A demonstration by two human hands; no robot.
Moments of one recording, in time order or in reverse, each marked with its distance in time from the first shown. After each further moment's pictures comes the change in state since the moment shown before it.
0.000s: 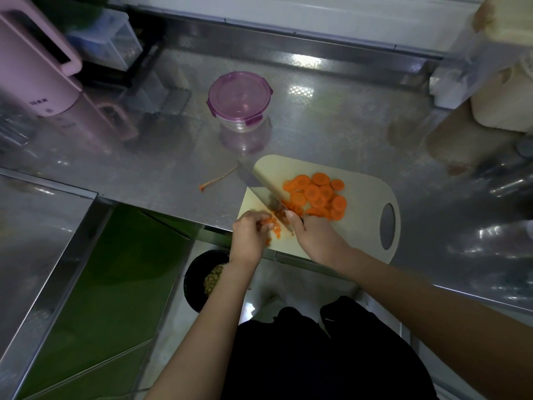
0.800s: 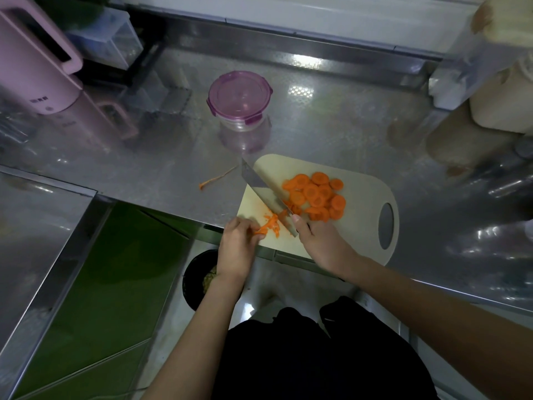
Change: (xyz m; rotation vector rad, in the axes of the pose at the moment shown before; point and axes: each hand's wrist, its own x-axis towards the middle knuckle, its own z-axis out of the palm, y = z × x) left_hand -0.019 -0.024 -0.007 0.079 0.026 0.025; right_hand -0.020 0.001 -0.008 0.081 -0.021 0.039
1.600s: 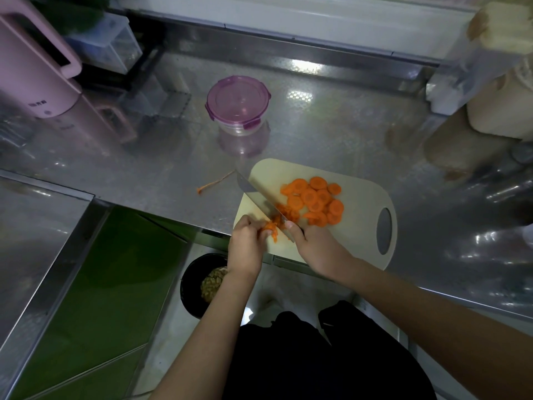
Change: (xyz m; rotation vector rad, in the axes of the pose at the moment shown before) left_hand 0.008 0.022 0.011 0.002 0.036 0.033; right_hand 0.010 0.005 0.005 -0.082 -0.022 -0.021
